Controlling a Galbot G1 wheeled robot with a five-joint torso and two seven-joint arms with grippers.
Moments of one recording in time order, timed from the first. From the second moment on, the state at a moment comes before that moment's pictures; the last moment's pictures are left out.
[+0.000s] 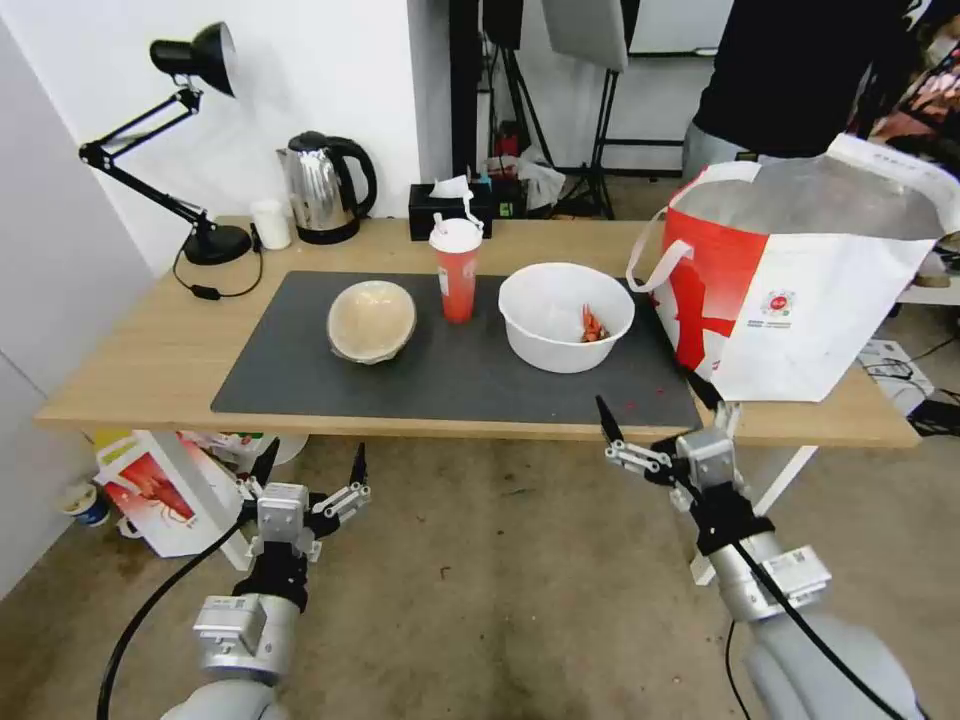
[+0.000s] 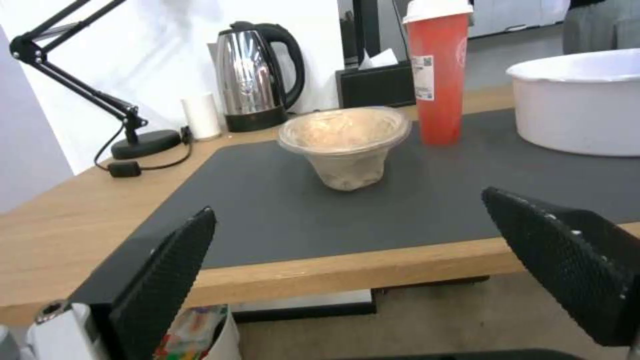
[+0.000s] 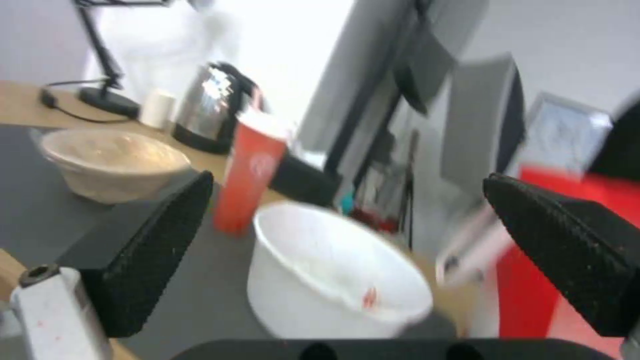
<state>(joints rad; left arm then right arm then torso) 1.80 -1.50 -0.55 -2.30 0.00 0.00 0.00 -1.55 1.07 0.52 2.32 0.02 0.08 -0.07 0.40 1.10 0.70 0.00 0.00</state>
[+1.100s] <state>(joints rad) 1.80 -1.50 -0.55 -2.30 0.00 0.00 0.00 -1.16 0.41 0.49 2.30 0.23 0.14 -0.33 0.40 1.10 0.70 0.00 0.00</state>
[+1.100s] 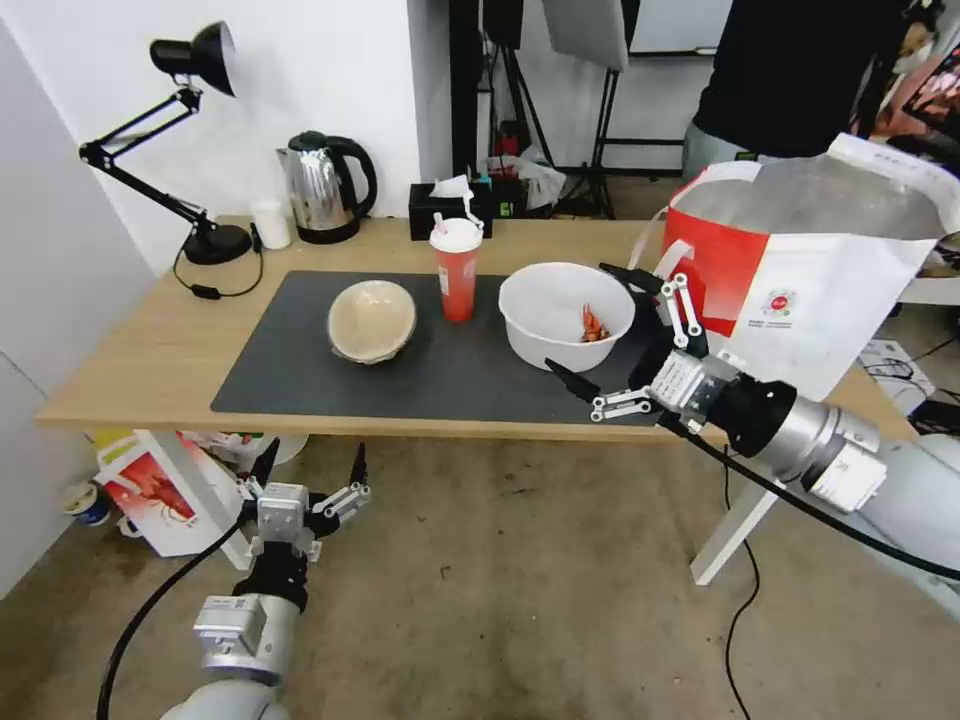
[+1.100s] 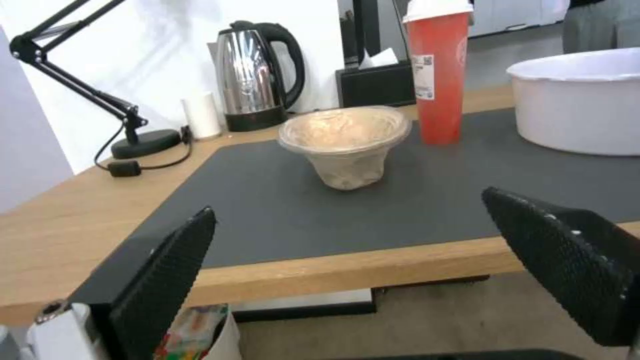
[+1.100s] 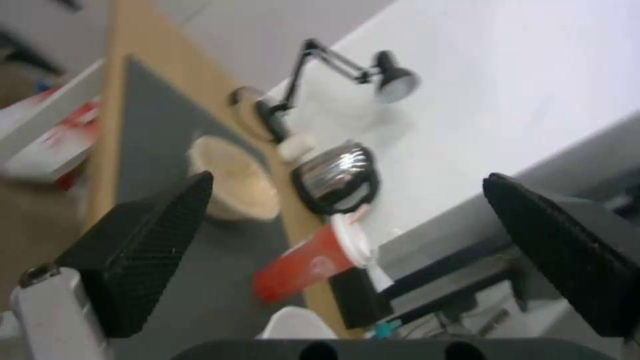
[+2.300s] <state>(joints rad) 1.80 -1.50 -0.55 -2.30 0.00 0.00 0.00 -1.00 0.23 0.49 2.19 0.36 0.15 -0.63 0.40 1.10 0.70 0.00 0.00</state>
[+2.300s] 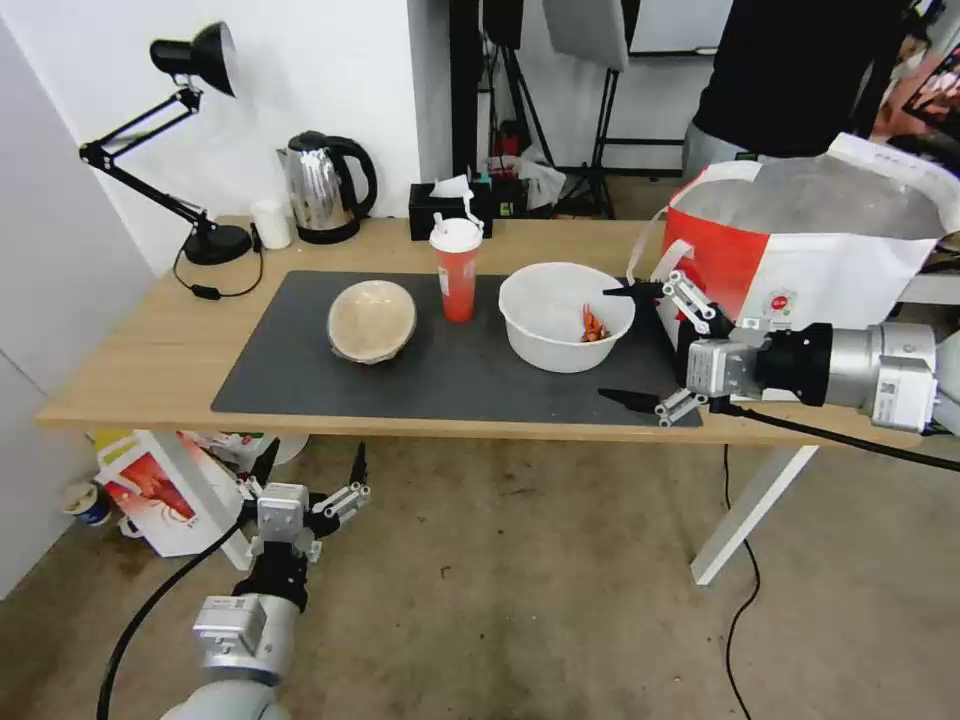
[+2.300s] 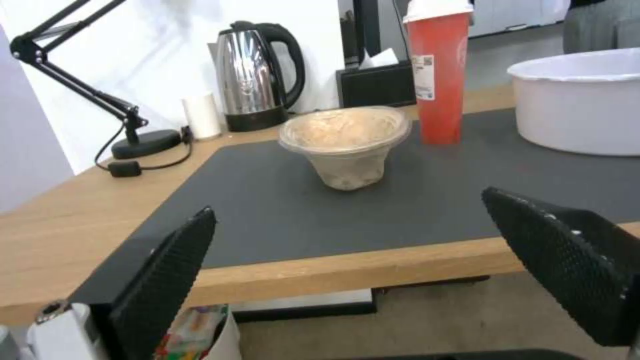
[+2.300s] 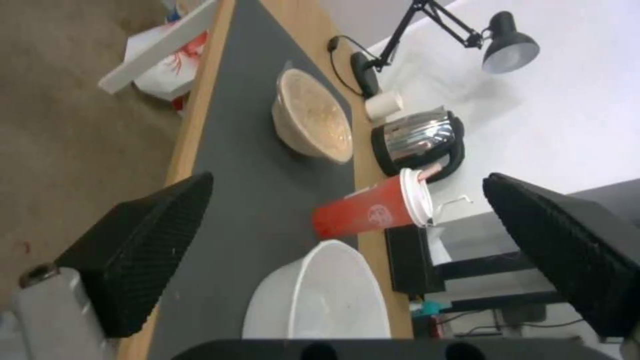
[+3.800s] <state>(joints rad) 1.80 -1.50 -0.55 -2.30 0.00 0.00 0.00 0.12 0.60 -0.52 1.62 0.65 -0.03 -0.98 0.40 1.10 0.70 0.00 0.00</state>
